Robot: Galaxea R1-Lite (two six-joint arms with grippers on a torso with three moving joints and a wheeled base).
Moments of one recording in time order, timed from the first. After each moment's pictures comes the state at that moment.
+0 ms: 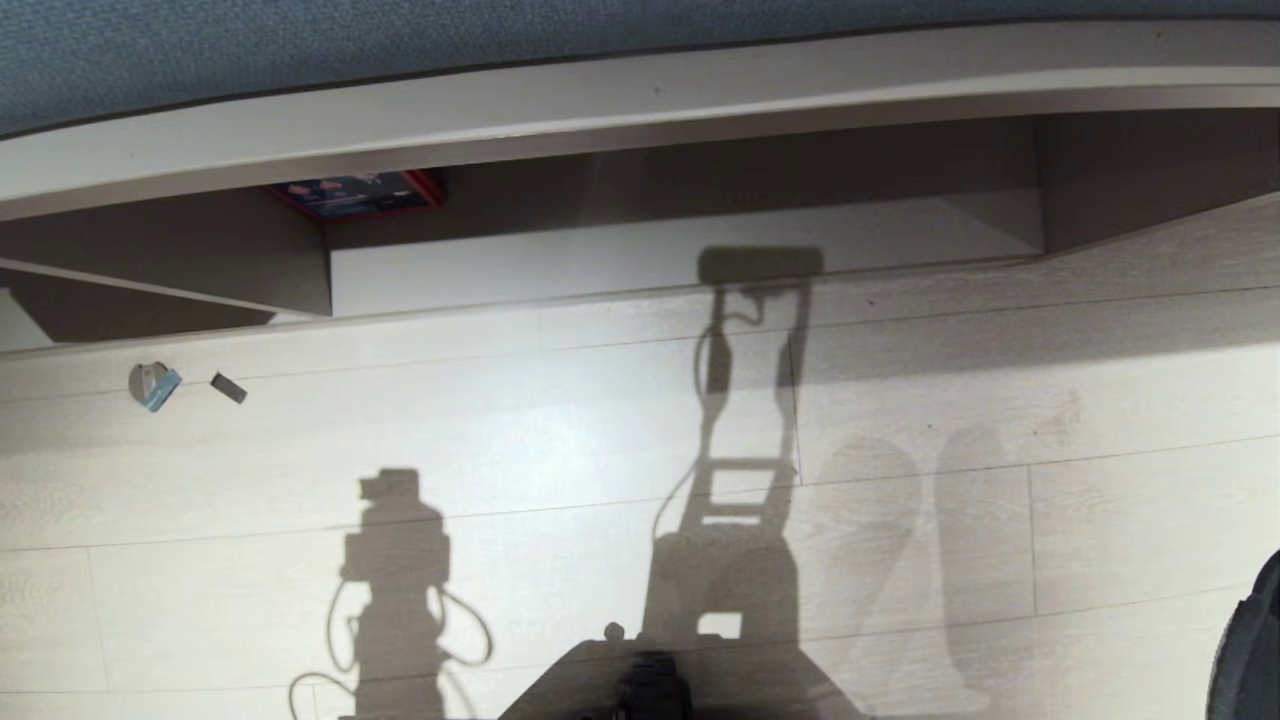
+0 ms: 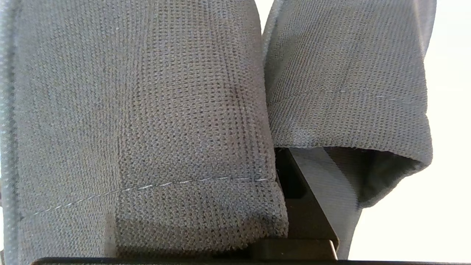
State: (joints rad) left arm 0.01 0.00 0.00 0.00 0.00 -0.02; right arm 0.00 0.00 0.00 0.00 -0.01 0.01
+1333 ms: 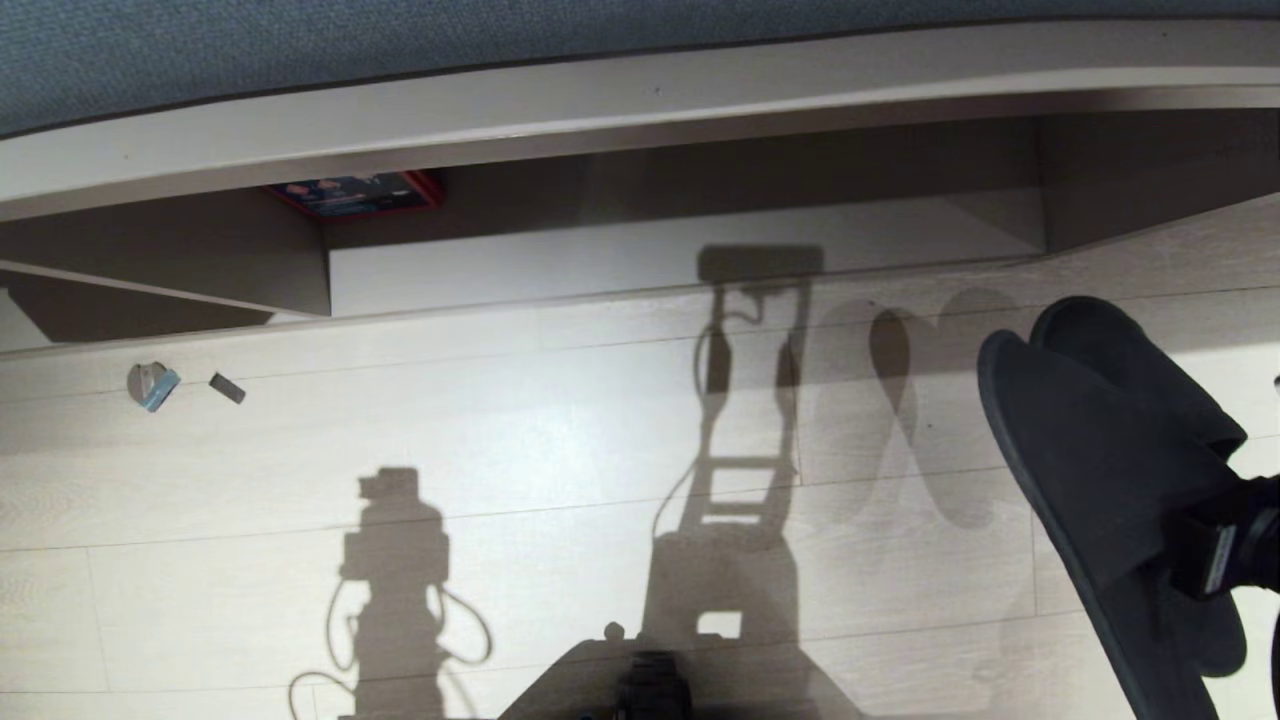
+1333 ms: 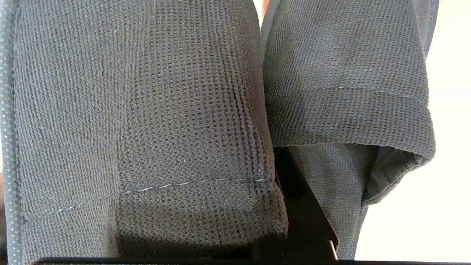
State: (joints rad) left arm 0.01 0.00 0.00 0.00 0.00 -0.02; right arm 0.02 1.09 -0.45 -0.47 0.11 -0.17
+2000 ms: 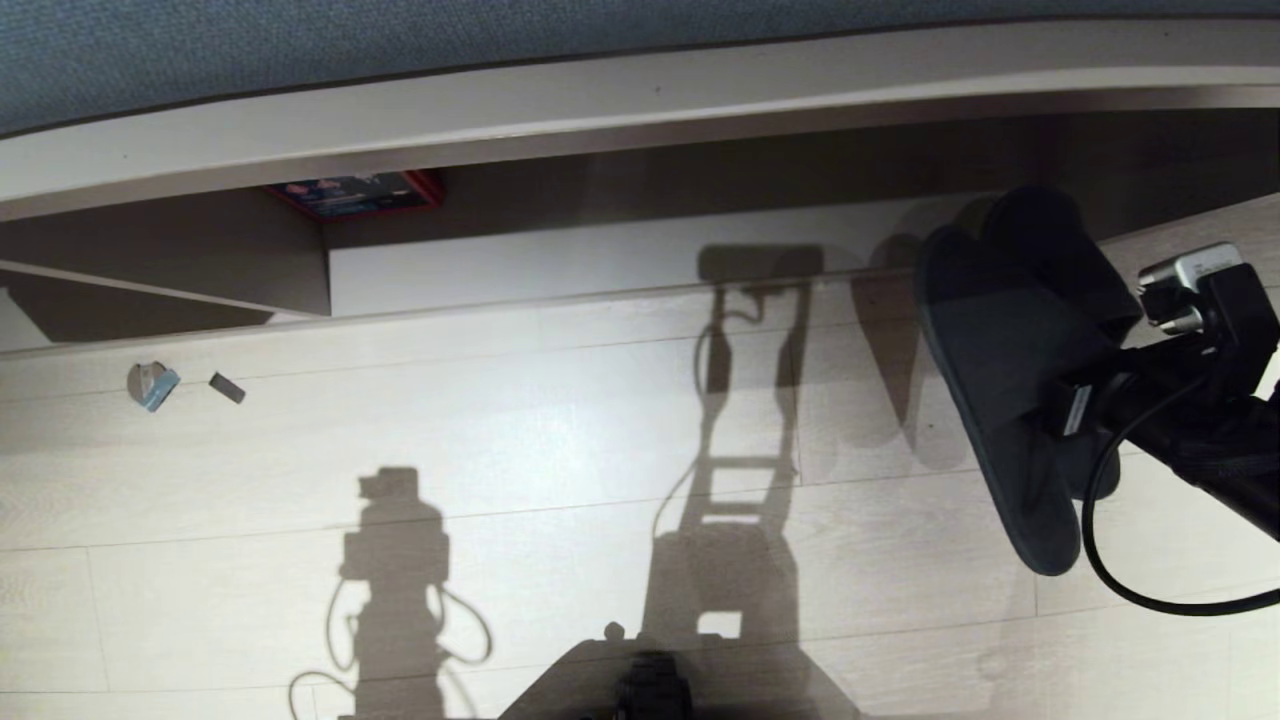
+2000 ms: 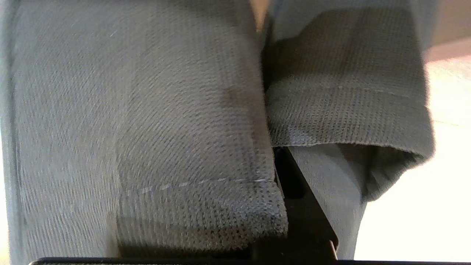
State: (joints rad) left arm 0.01 0.00 0.00 0.00 0.00 -0.02; right arm 0.02 1.49 -0.57 -0.97 0.09 -0.23
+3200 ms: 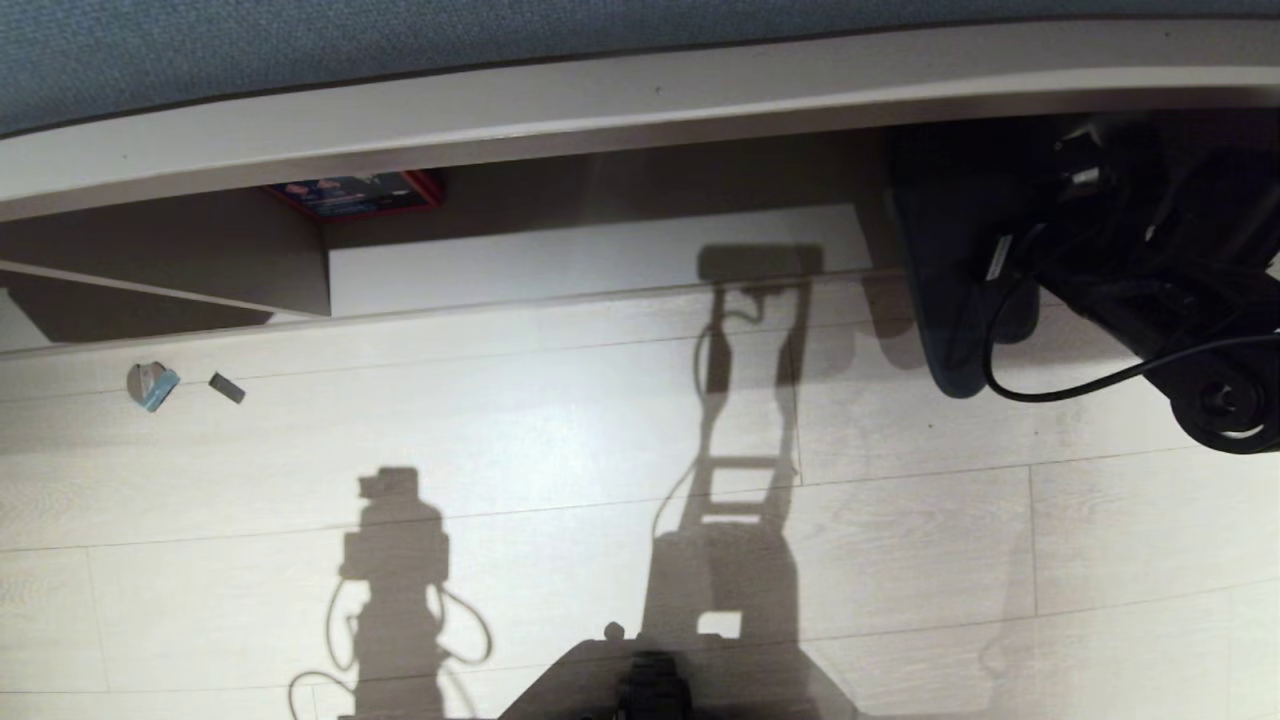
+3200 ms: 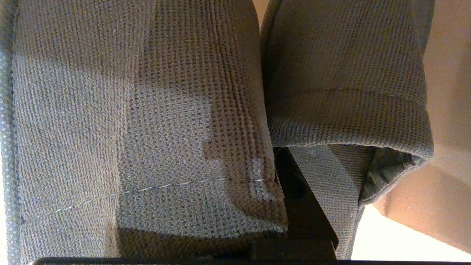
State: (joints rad) left arm 0.01 0.00 0.00 0.00 0.00 -0.02; right arm 0.02 1.80 -1.13 -0.95 0.12 -0.23
